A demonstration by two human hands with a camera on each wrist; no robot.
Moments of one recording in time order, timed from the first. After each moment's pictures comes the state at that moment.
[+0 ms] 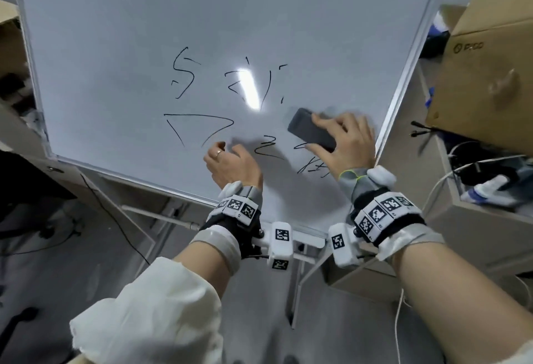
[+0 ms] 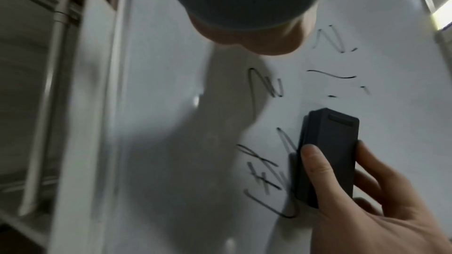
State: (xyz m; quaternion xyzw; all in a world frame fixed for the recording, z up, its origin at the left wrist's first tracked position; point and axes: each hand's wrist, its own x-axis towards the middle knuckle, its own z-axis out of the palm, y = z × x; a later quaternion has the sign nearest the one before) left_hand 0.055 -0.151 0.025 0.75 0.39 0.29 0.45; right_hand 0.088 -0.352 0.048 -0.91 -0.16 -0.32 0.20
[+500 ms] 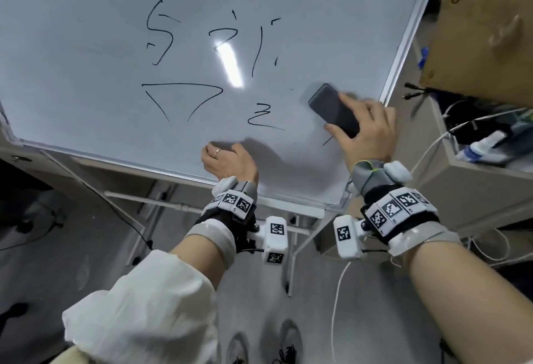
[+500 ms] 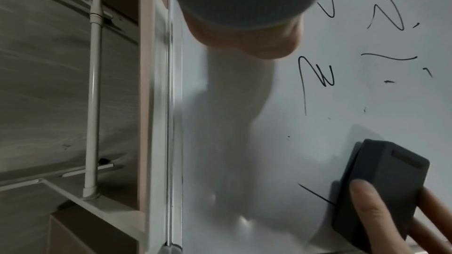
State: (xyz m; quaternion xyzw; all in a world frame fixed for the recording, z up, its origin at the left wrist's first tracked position) left_hand 0.043 -0.157 -0.026 0.74 0.41 0.21 0.48; right_hand 0.054 -0.380 0.021 -0.90 -0.05 -0.37 0.22
